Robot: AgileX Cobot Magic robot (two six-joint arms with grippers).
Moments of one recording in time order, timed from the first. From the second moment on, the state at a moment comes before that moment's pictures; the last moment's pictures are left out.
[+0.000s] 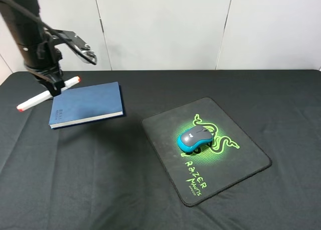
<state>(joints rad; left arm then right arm) -0.23 1.84 -1.38 0.17 1.06 0.56 -0.01 -0.01 -0.49 0.06 1.02 -0.02</state>
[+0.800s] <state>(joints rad) -0.23 2.19 -1.68 0.15 1.00 0.58 -0.01 -0.01 -0.49 0.06 1.02 -0.02</state>
